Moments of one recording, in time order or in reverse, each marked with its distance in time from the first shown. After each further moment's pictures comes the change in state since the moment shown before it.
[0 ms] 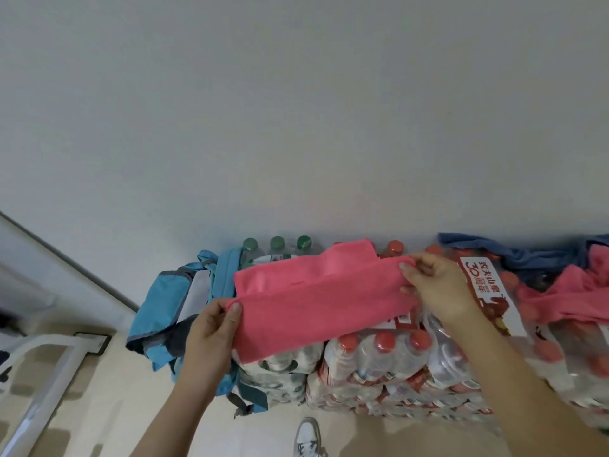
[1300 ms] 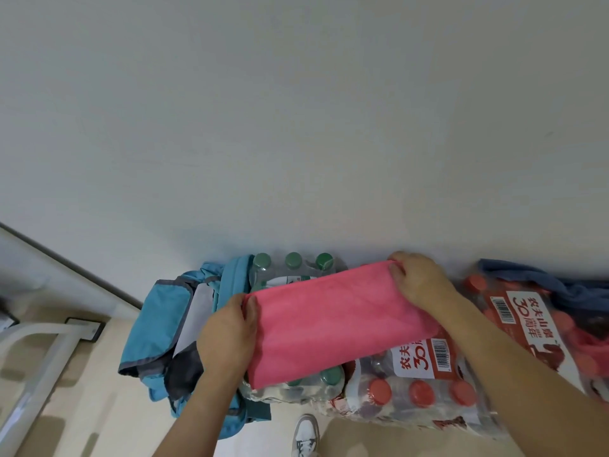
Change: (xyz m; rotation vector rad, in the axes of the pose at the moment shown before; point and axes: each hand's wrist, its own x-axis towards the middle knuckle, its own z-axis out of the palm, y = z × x) left_hand 0.104 -0.009 0.020 0.847 0.148 0.027; right_hand 0.125 0.011 0.065 -1.087 -0.221 -0.177
